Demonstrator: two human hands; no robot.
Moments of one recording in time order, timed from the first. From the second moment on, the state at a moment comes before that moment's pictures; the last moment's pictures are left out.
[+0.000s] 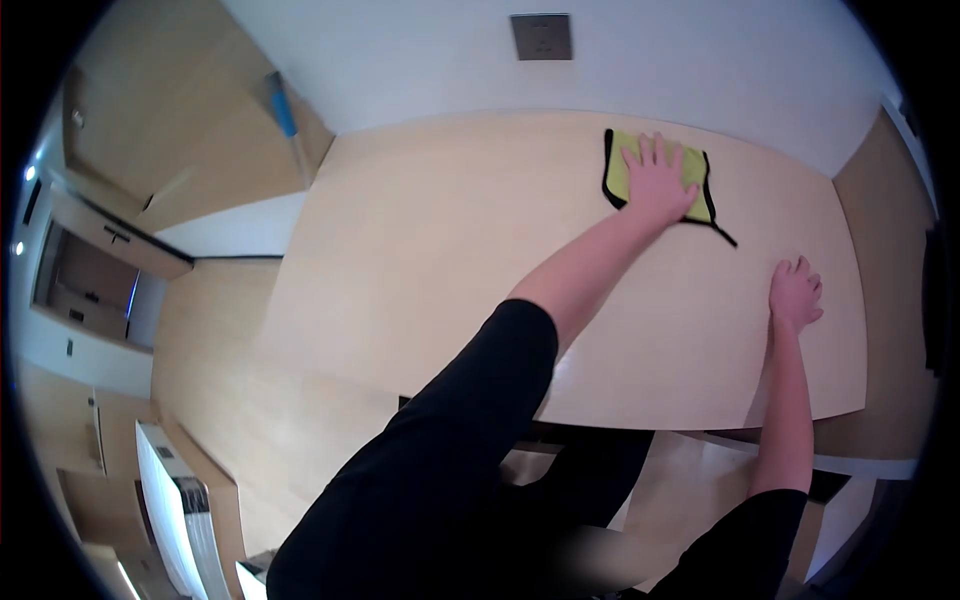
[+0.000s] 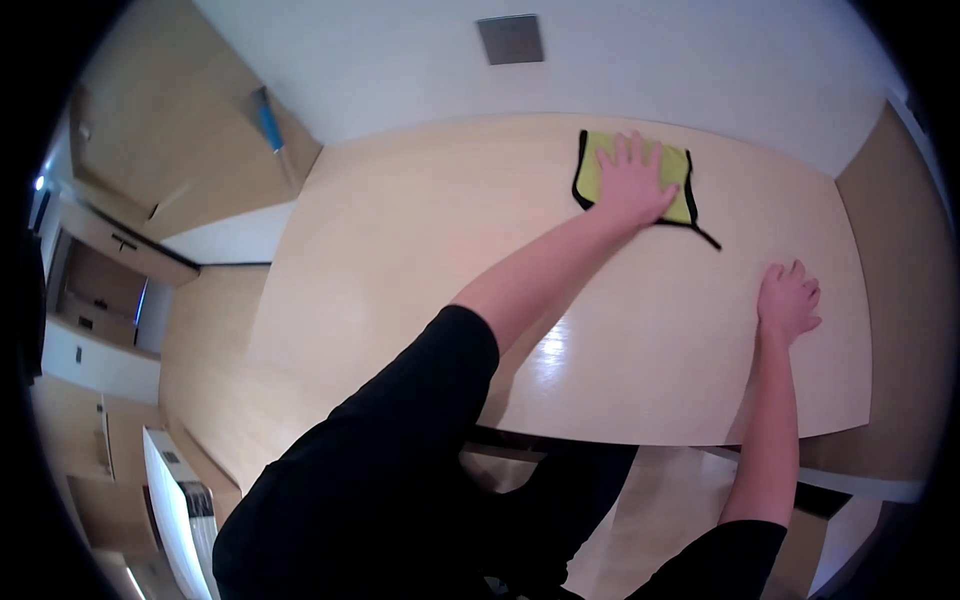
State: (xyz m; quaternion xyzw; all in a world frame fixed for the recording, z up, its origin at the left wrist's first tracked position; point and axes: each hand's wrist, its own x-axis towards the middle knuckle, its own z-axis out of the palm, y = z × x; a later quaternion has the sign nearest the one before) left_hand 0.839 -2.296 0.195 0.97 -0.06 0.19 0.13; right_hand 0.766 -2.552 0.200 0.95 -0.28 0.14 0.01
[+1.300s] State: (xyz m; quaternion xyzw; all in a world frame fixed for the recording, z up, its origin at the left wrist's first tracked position) left_hand 0.787 -2.083 0.206 0.99 0.05 0.11 0.07; right_hand 0.778 -2.560 0.207 0.95 -0.29 0.13 0.01
